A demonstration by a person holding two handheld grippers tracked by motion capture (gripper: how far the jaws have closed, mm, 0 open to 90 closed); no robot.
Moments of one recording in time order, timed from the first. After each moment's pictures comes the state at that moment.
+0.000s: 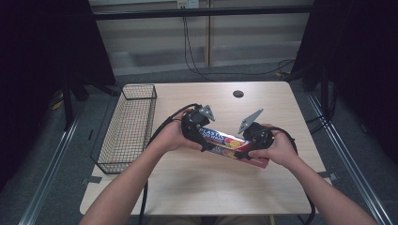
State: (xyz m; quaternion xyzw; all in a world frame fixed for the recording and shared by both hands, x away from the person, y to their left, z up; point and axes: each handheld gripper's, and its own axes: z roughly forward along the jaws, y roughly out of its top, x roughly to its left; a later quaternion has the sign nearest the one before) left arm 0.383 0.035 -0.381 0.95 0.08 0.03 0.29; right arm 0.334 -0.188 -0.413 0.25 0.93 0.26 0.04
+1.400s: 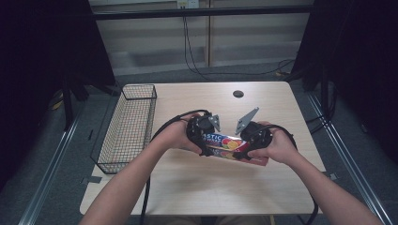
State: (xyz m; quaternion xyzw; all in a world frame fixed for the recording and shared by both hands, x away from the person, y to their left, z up) left arm 0.382 0.020 -0.393 0.98 -0.02 0.00 0.20; right arm 0.331 -0.178 -0.398 0.20 0.95 0.24 0.04
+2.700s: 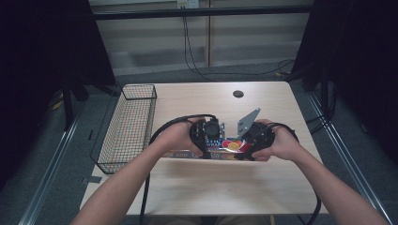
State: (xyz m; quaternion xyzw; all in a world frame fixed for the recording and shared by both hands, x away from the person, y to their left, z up) left arm 0.357 0.005 -0.379 0.99 -0.05 0.03 0.11; right arm 0.329 -0.181 -0.390 0.10 0.96 0.26 0.06
